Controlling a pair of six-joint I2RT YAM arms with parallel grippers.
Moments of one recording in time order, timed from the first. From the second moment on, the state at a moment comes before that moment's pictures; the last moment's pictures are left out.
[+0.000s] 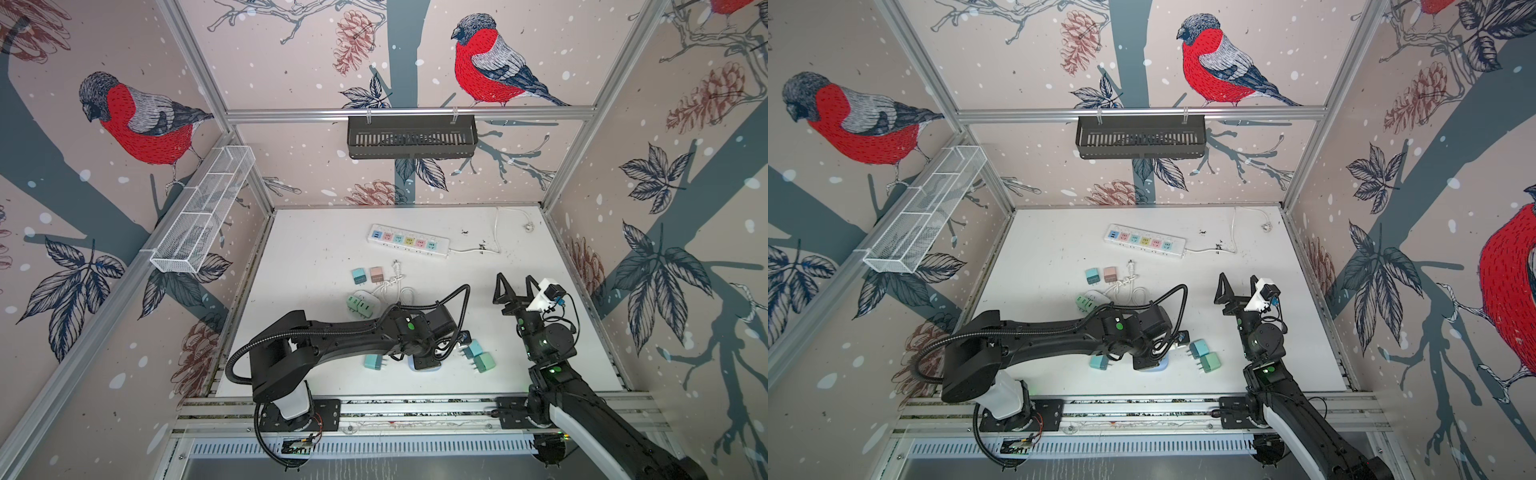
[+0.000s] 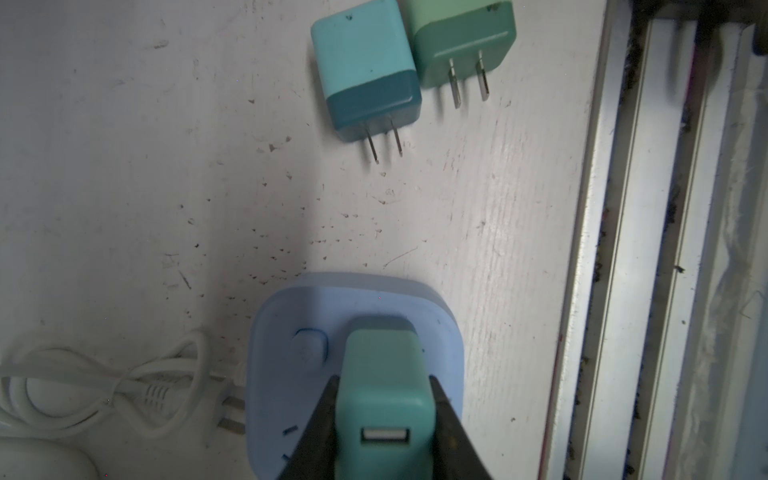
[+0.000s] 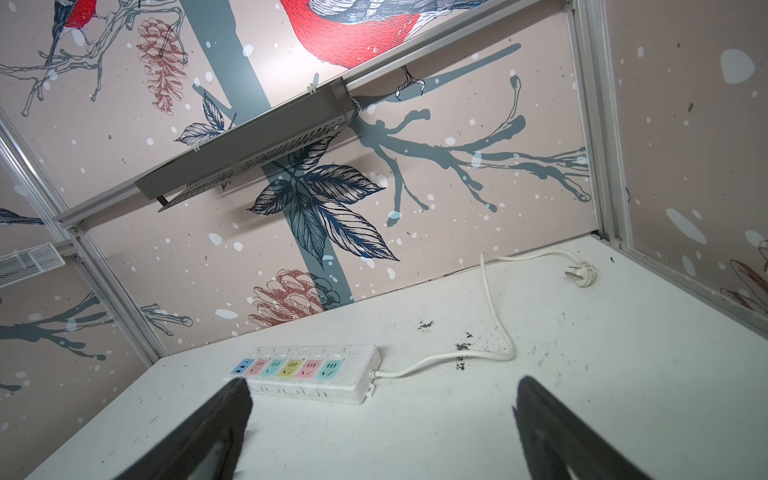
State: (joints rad) left arm -1.20 1.67 1.08 -0.57 0.05 0.29; right arm 0.31 0.60 0.01 0.77 0.17 0.32
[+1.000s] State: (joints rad) left arm -1.16 1.28 0.85 -0.41 0.03 0.29; right arm 0.31 0.88 0.14 0.51 0.41 0.50
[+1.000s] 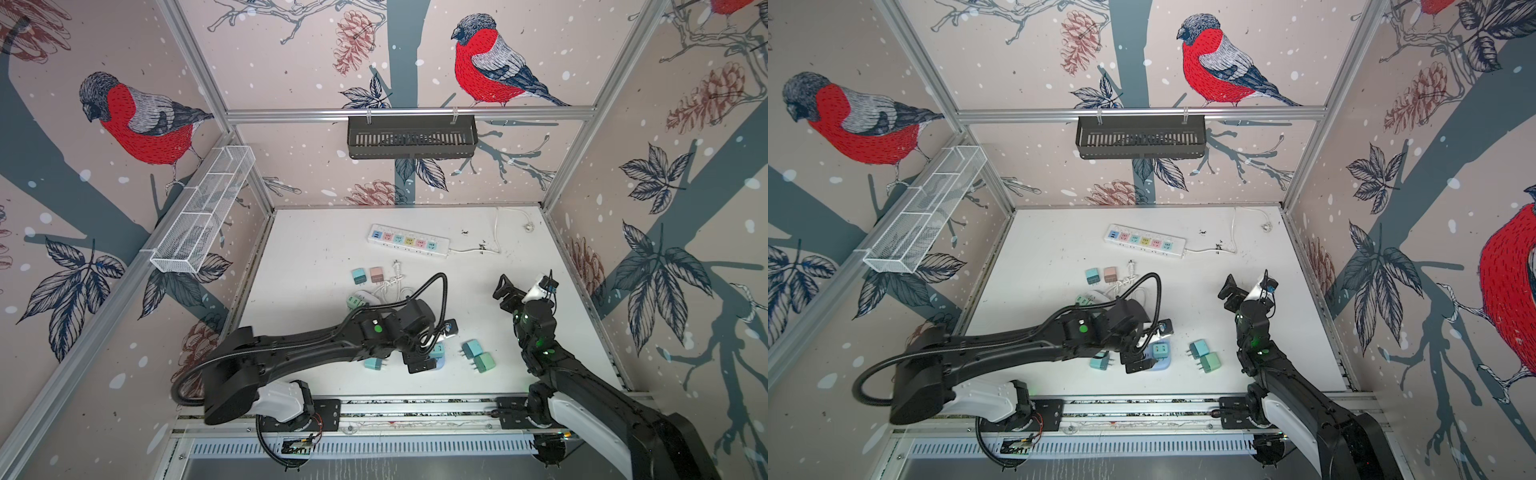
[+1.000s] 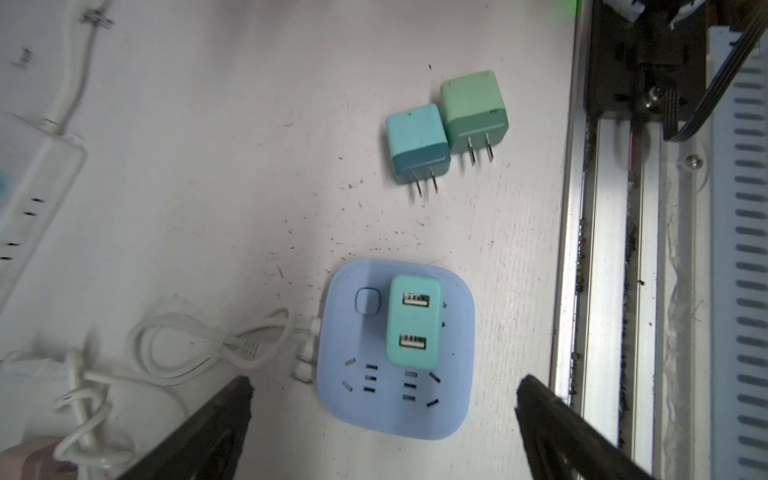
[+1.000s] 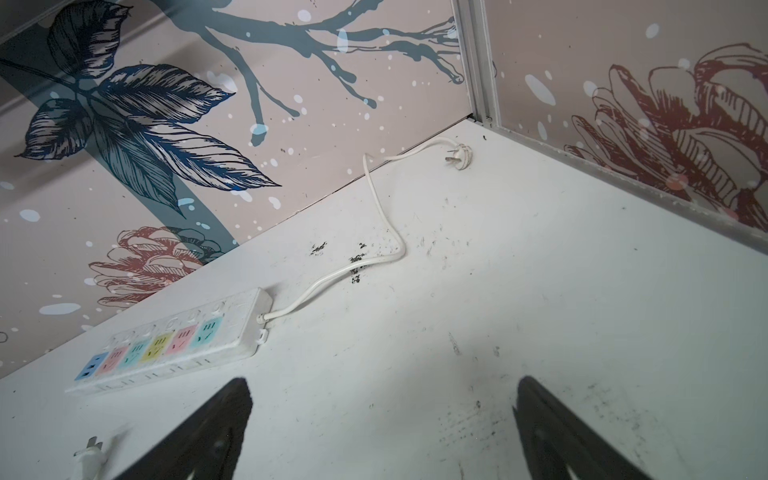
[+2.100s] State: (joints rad) left arm -0.96 0.03 0.01 0.28 -0.66 -0.03; right arm 0.80 0.89 0.54 -0.37 0.23 0.76
